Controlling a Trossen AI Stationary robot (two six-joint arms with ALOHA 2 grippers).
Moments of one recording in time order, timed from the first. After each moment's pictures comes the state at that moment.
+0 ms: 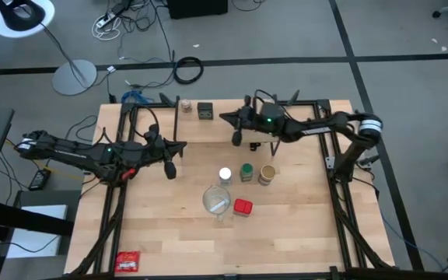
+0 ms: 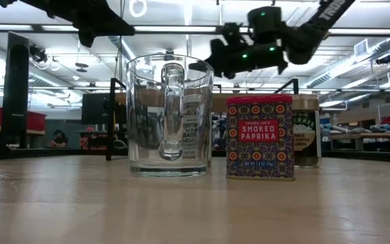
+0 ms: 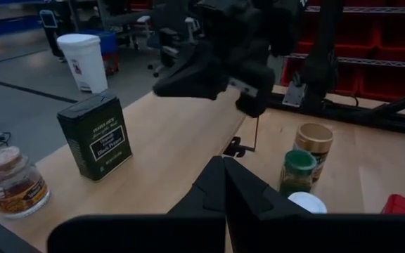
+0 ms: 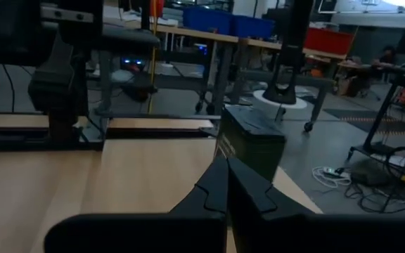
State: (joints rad) left arm -0.15 0.80 0.58 0.00 -0.59 -0.14; right arm -0.35 1.68 0.89 0.78 -0.05 -0.15
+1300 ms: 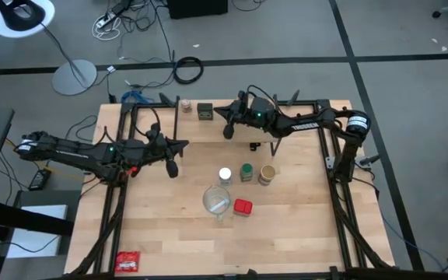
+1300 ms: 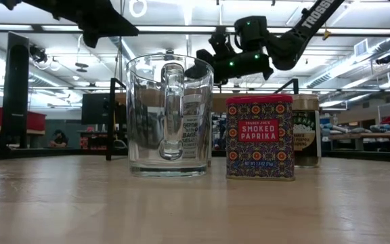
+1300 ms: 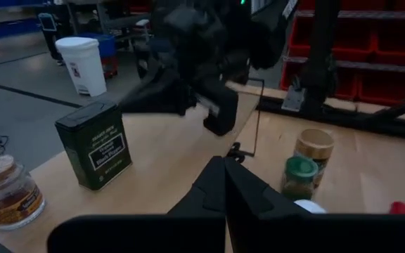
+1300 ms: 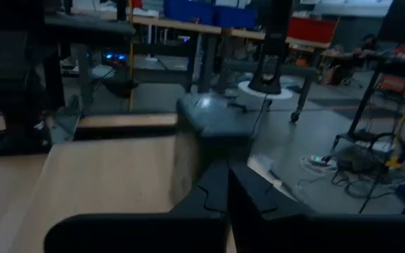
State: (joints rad) left arm -0.12 0.82 0.58 0.05 -0.55 -0.12; right arm -0.40 1.81 1.02 0.77 -0.02 -0.14
